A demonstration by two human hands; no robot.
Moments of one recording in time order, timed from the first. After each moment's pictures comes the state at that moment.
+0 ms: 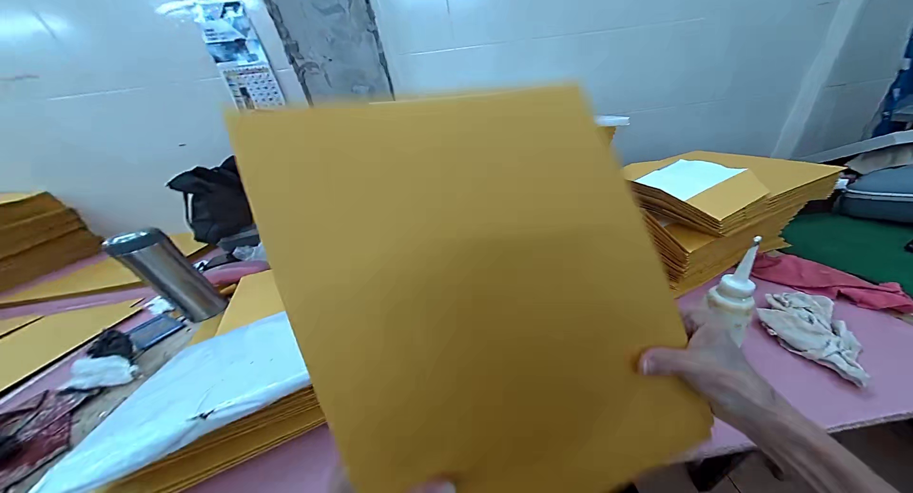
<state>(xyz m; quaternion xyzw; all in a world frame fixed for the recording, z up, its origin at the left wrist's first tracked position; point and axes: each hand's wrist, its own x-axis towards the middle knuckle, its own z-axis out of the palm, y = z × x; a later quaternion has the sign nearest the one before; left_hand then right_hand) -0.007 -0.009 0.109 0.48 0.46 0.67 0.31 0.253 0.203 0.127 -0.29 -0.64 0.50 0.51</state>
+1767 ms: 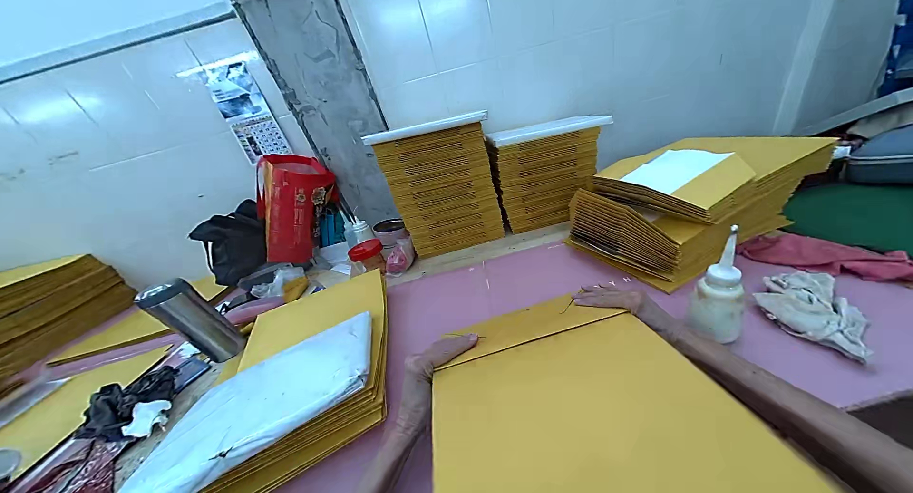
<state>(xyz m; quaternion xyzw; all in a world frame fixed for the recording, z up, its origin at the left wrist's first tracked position) -0.081 0.145 0.069 0.71 0.48 0.51 0.07 0.256 0.279 0.117 -0.29 -0.88 0.24 0.30</state>
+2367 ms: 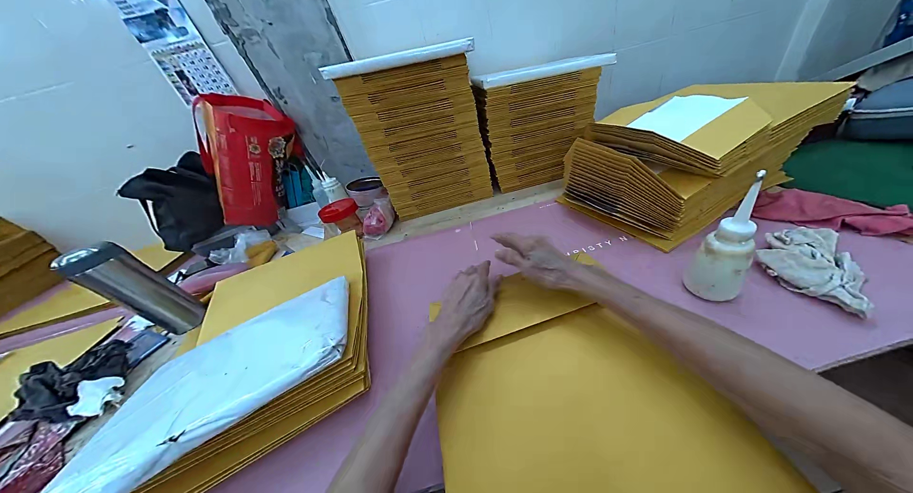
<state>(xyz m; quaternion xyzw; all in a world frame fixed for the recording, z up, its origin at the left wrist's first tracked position) -0.032 0.224 0.099 0.71 0.68 0.17 0.05 0.131 0.316 0.111 -0.22 -0.90 0.25 0.29</state>
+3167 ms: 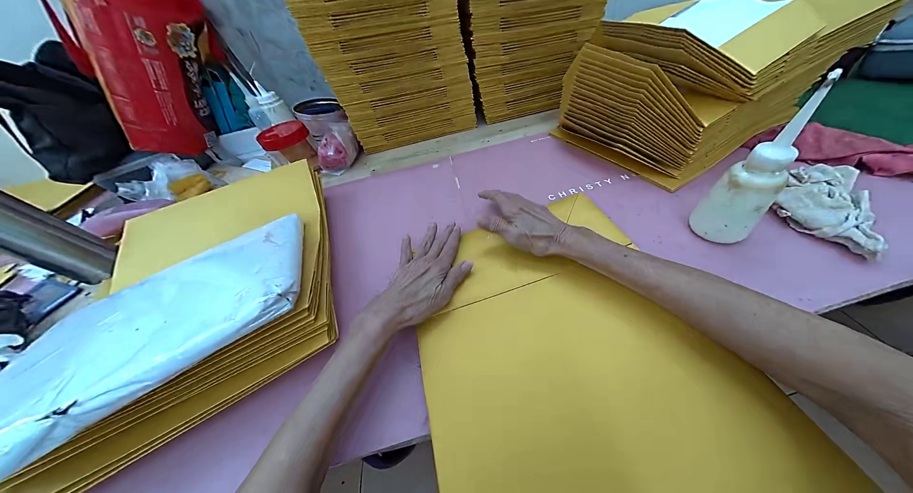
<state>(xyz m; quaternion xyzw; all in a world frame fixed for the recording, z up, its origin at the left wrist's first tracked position) -0.076 0.184 0.066 0.77 0.63 0.13 0.06 0.116 0.317 0.071 -0.27 -0.92 0.21 0.20</state>
